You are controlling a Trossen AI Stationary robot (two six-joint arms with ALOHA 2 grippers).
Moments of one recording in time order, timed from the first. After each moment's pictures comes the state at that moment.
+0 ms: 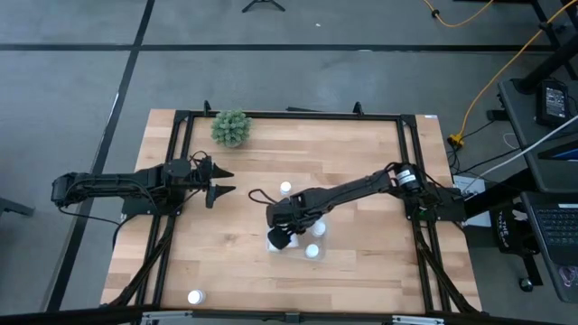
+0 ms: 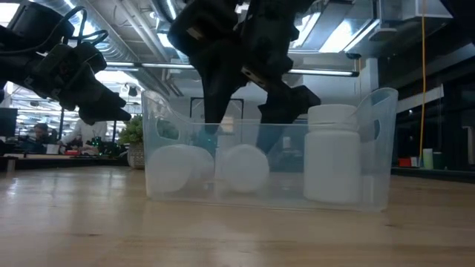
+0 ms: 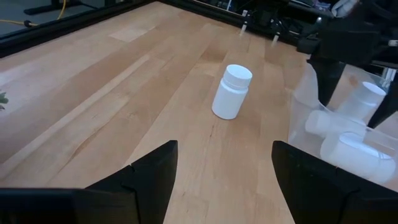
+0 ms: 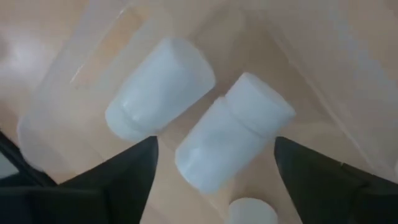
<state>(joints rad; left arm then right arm) 0.19 0.33 0.02 -0.03 0.02 -0.27 0.21 2.18 1.76 -0.84 -0.16 1.10</state>
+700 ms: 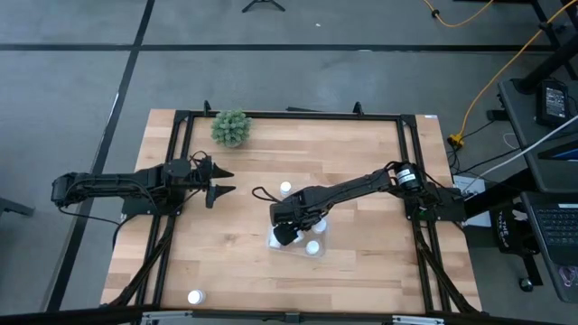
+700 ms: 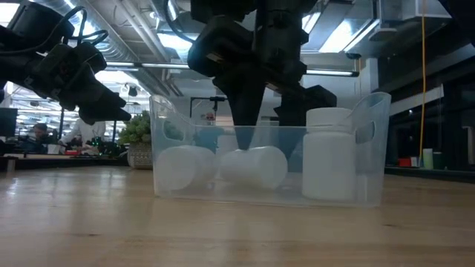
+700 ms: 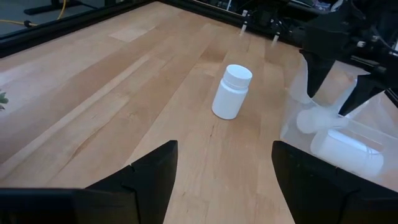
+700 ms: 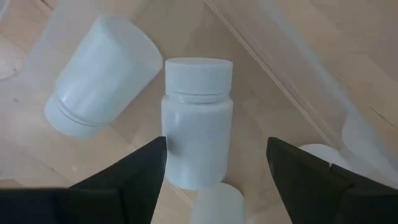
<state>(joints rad) 0.19 0.33 0.02 -0.02 0.02 -0.27 0.20 2.18 1.76 -0.97 -0.12 1.13</state>
